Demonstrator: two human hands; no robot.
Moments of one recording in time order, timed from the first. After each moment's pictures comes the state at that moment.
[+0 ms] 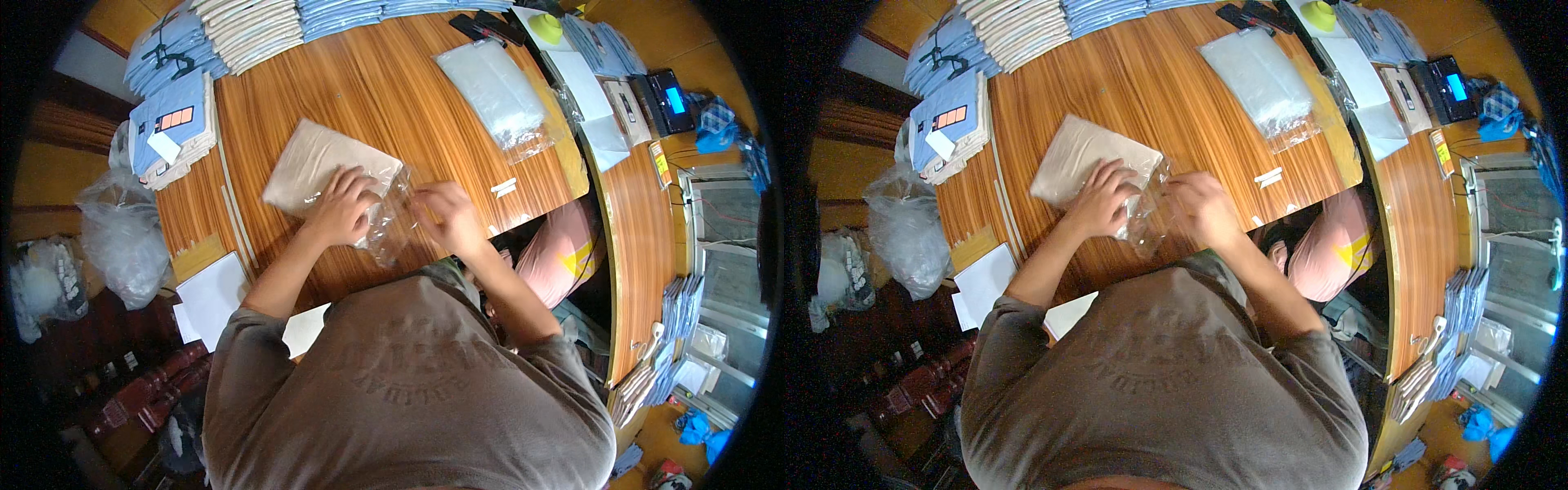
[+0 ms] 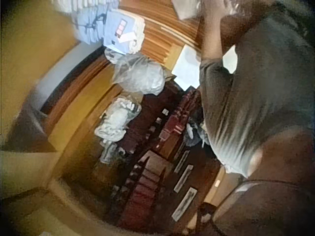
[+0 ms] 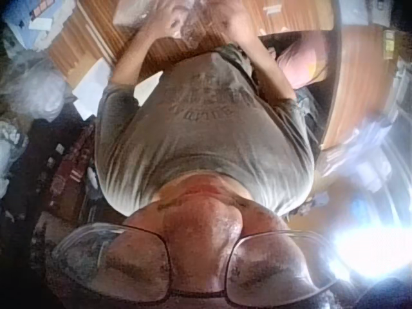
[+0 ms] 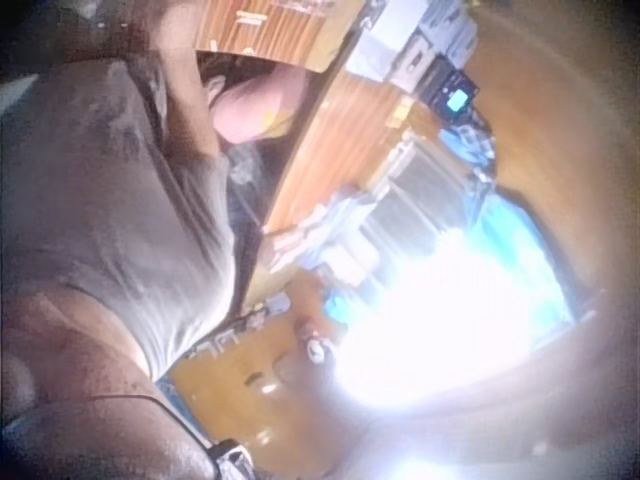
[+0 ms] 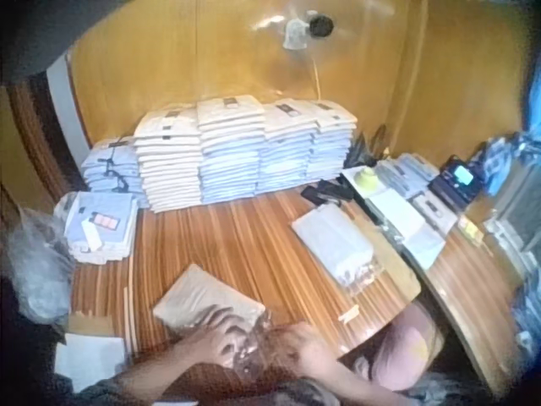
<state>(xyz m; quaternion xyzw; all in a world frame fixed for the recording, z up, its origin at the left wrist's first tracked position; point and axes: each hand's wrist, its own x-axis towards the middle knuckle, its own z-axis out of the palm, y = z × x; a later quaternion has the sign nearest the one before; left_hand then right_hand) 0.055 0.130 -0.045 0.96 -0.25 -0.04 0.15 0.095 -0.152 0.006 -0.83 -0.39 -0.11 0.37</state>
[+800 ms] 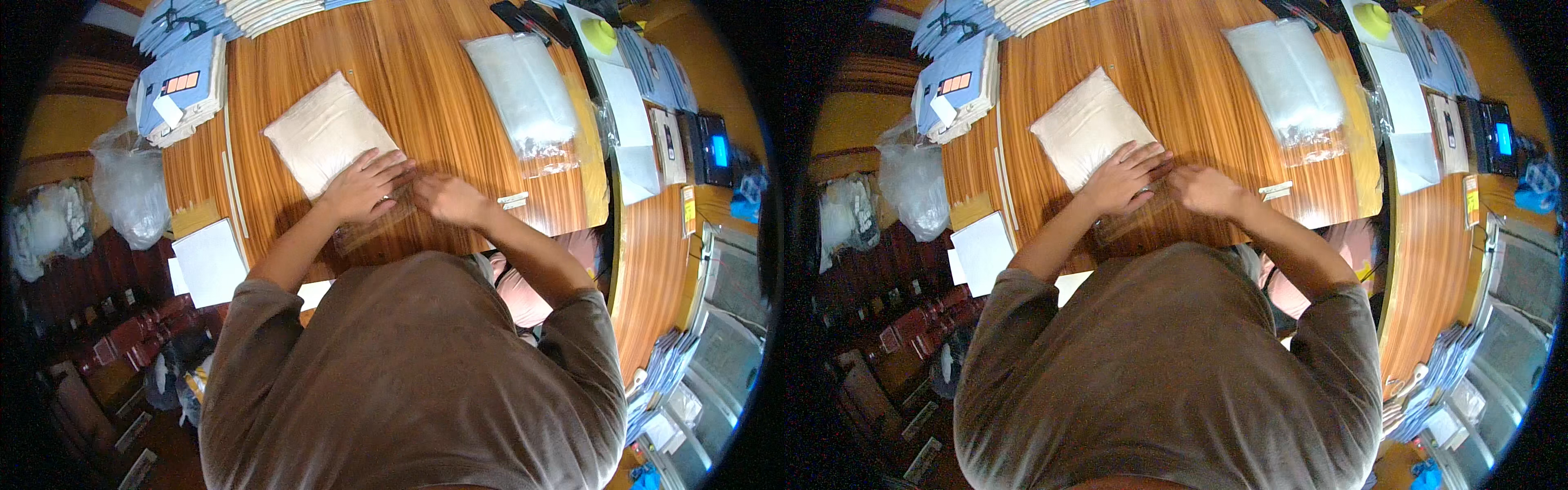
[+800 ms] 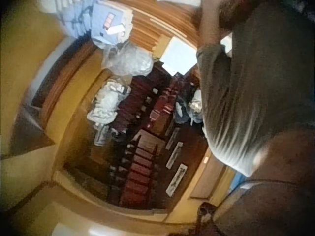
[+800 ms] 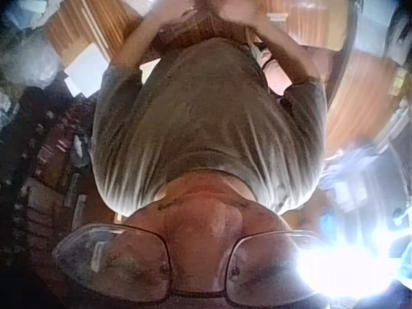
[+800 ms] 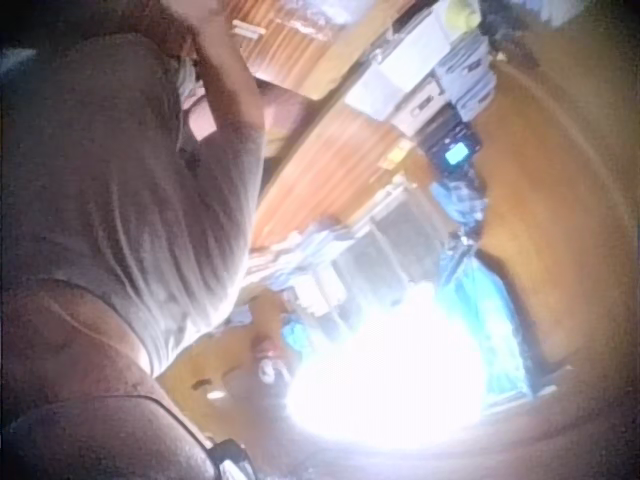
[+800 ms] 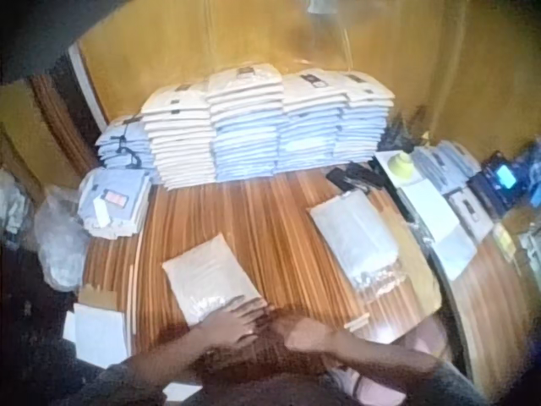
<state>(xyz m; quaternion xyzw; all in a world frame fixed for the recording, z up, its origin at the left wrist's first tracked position) 0.093 0.077 -0.050 0.95 -0.28 -0.08 0.04 0.193 -0.173 -0.064 -0.70 -0.70 0.04 0.12</state>
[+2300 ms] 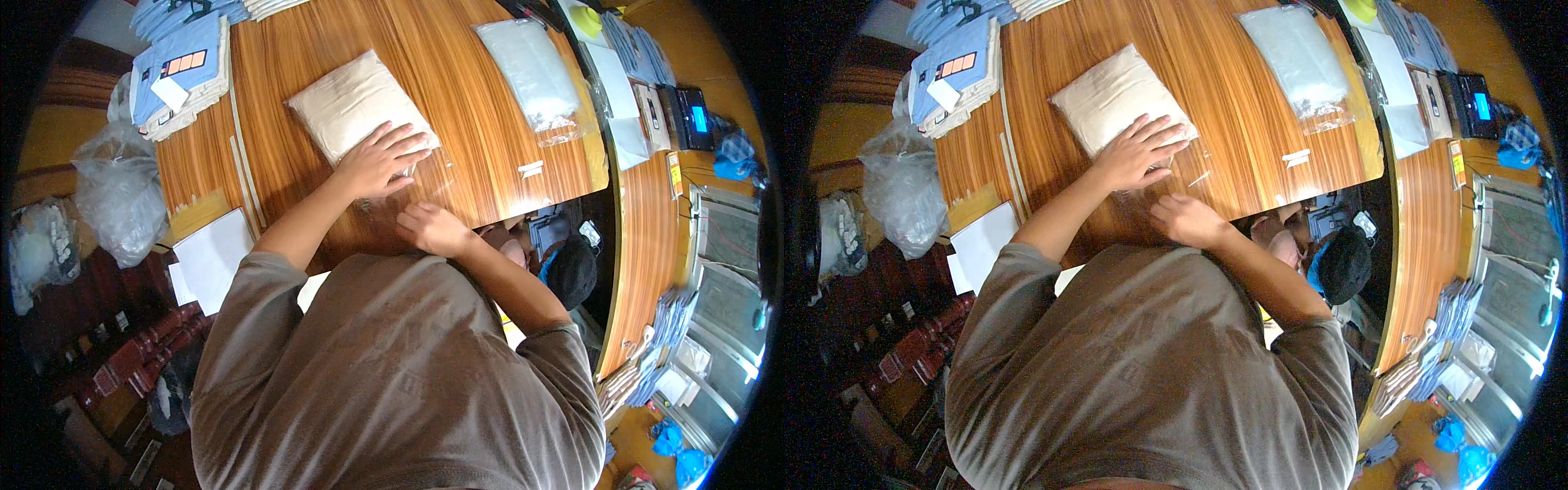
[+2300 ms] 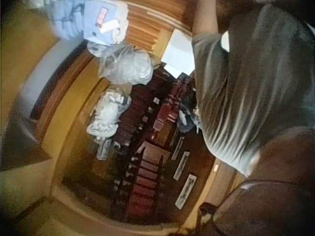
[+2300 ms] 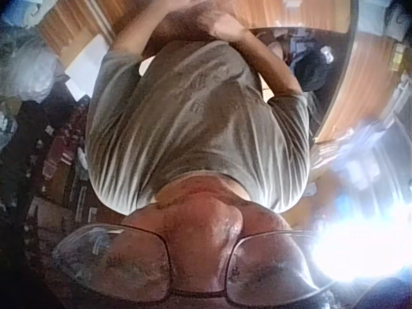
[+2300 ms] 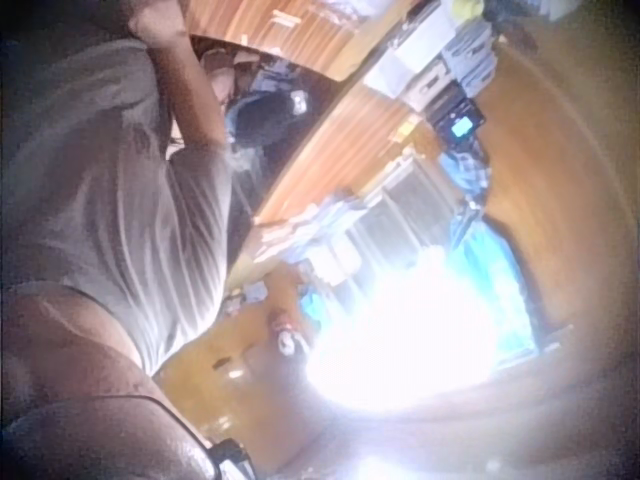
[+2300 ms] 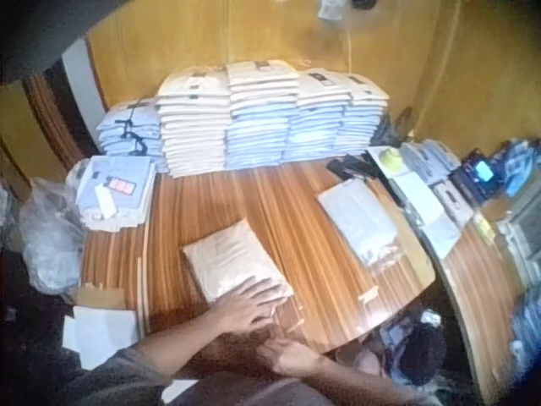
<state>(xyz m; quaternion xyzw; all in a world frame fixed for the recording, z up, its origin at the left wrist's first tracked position) 0.072 0.123 -0.074 0.94 -0.31 0.02 0.11 0.040 -0.111 -0.044 -0.74 -0.66 0.03 0.14</state>
